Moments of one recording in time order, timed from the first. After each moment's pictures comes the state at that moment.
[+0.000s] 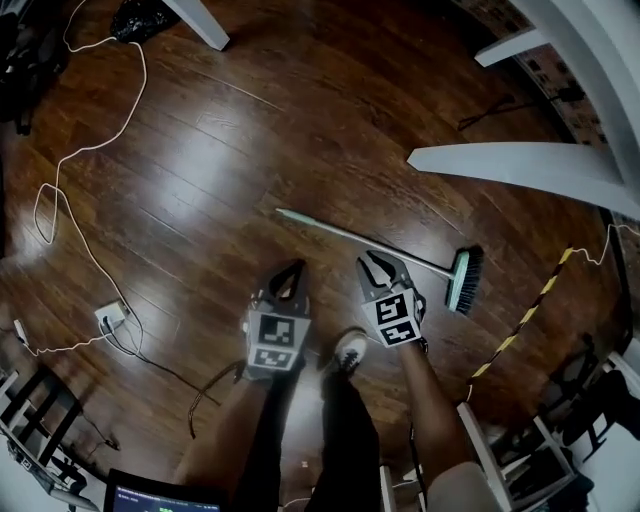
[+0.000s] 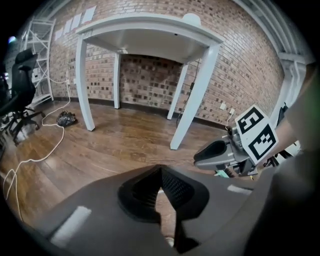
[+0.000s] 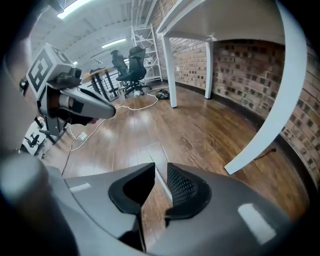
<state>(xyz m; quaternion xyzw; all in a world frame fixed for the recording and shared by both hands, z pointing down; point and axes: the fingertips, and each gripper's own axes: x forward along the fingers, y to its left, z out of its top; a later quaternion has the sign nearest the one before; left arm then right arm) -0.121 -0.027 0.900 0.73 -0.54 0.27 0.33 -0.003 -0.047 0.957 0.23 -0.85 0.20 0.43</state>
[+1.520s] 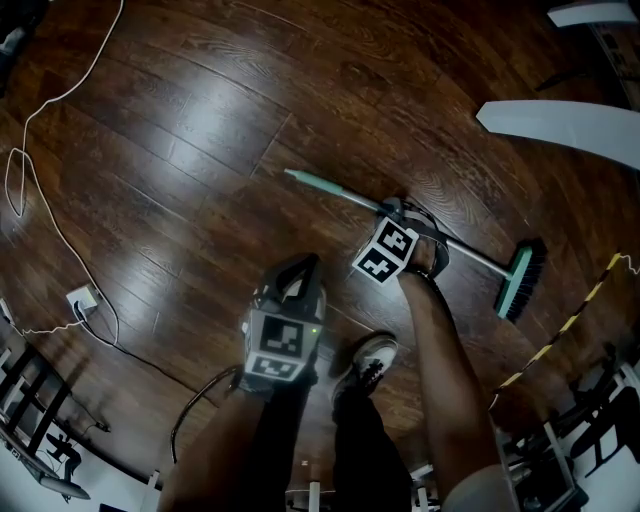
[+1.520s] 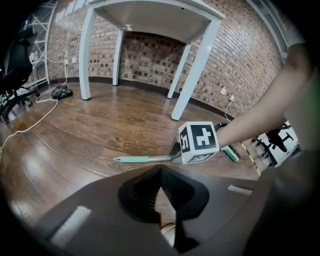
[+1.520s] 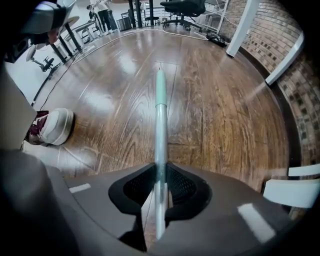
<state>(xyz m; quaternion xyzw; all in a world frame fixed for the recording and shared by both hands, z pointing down) -0.118 0.052 1.081 0.73 -0.50 0.29 0.37 -0.010 -0.010 1.243 0.03 -0.72 0.01 0.69</state>
